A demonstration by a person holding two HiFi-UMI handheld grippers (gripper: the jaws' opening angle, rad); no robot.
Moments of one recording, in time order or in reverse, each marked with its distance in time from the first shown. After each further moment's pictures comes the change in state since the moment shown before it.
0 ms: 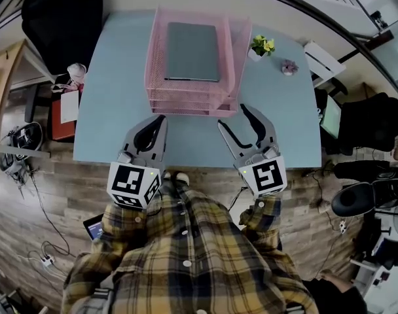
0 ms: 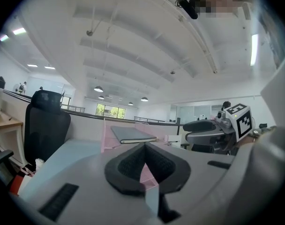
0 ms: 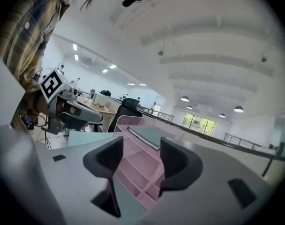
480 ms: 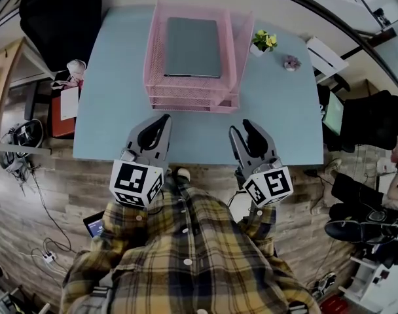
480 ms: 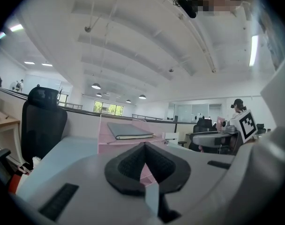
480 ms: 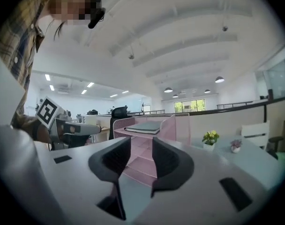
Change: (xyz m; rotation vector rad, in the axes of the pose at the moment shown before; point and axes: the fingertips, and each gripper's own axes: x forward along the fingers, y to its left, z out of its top) left arm 0.007 -0.008 -0.010 -0.001 0.036 -0.030; right arm -0.033 -0.005 -0.041 0.412 -0.039 -0.093
